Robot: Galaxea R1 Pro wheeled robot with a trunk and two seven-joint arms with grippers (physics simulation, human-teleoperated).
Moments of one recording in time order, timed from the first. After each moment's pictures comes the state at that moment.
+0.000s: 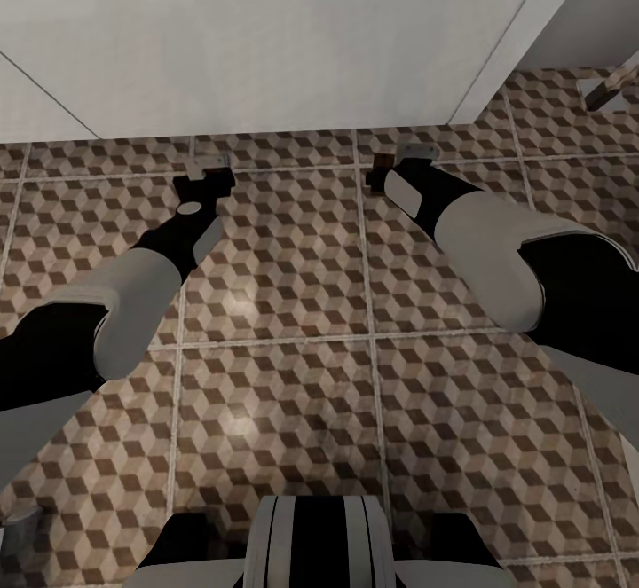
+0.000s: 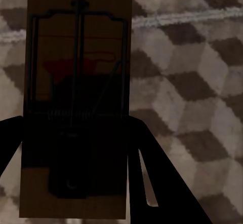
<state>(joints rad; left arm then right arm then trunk) -1.60 -0.05 -0.03 -0.23 0.00 -0.17 0.29 -1.83 0.17 0.12 -0.02 -0.22 0.25 -0.30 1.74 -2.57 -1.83</state>
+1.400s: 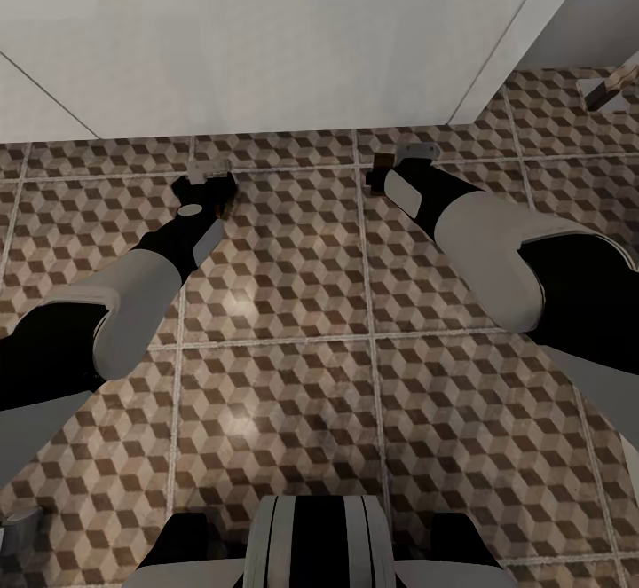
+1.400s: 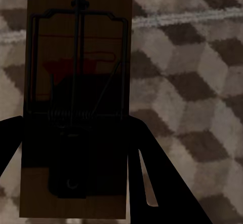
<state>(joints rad) -1.60 -0.05 -0.03 -0.21 0.00 -0.14 0.28 -1.83 0.17 0.12 -0.02 -0.22 0.25 -0.30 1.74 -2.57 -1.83</state>
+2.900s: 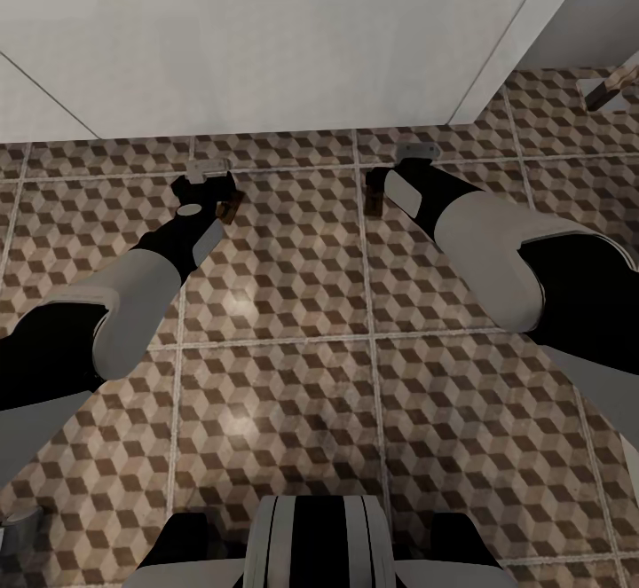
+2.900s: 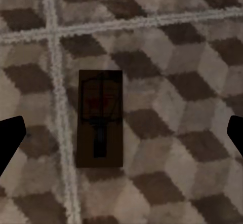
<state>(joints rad) -1.60 -0.05 -0.03 -0.22 0.00 -0.15 0.28 -1.83 0.17 0.12 -0.02 -0.22 0.25 -0.30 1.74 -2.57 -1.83</state>
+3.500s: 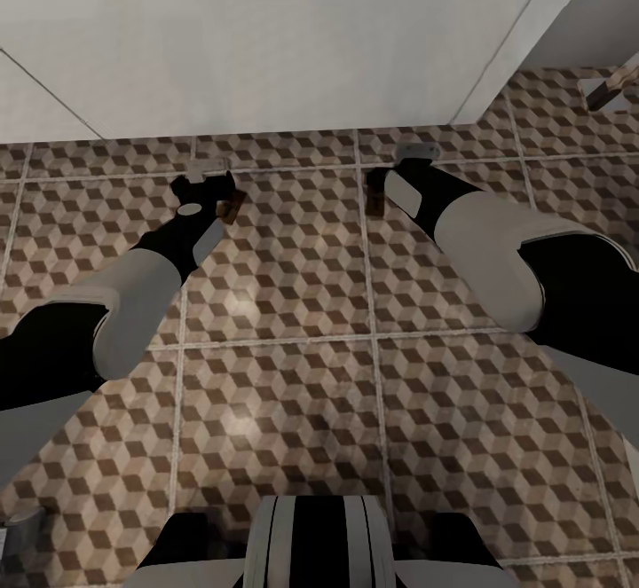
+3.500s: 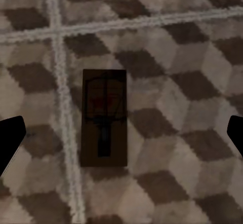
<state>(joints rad) -1.60 -0.05 -0.03 -0.22 0.00 -0.15 0.29 -1.83 0.17 0.12 -0.02 -0.22 0.25 -0.30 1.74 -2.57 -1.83</state>
